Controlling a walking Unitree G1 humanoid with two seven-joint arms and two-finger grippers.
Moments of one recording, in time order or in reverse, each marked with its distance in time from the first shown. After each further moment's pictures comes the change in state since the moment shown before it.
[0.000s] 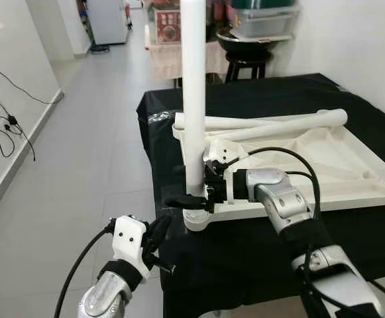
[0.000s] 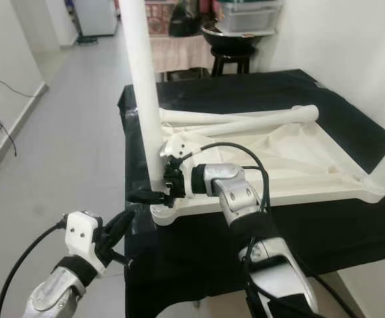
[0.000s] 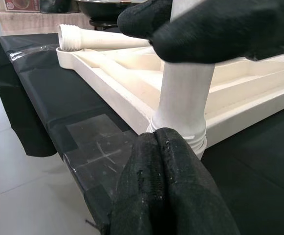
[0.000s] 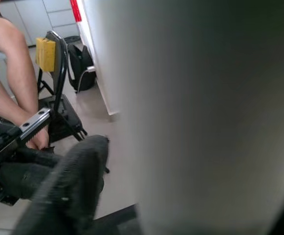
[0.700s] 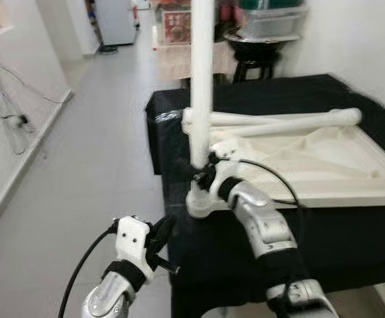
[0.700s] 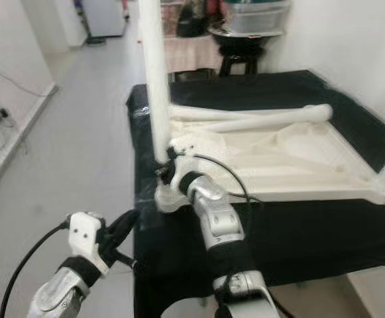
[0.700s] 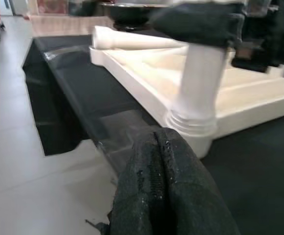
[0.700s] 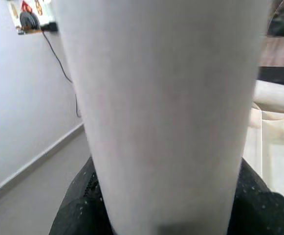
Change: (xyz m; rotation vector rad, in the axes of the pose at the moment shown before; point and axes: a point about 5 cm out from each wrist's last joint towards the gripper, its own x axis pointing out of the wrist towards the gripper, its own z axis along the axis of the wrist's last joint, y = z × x) left arm -0.006 0.004 -0.001 -0.003 0.011 0.014; right arm 0.004 0.026 -0.031 0.123 -0.154 -0.883
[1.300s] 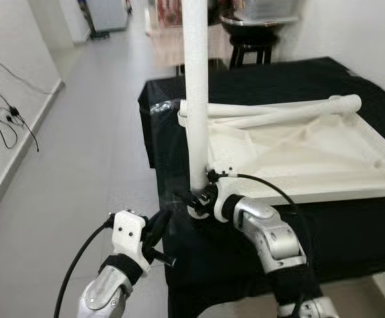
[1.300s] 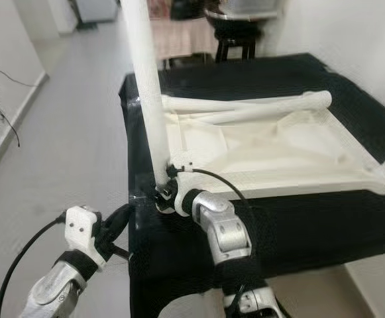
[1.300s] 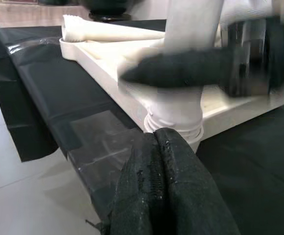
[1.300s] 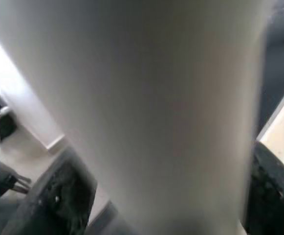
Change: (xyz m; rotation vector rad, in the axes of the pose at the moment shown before) left arm 0.003 0.000 0.003 0.001 -0.013 -0.014; right arm 0.009 0.006 0.009 0.042 0.131 0.438
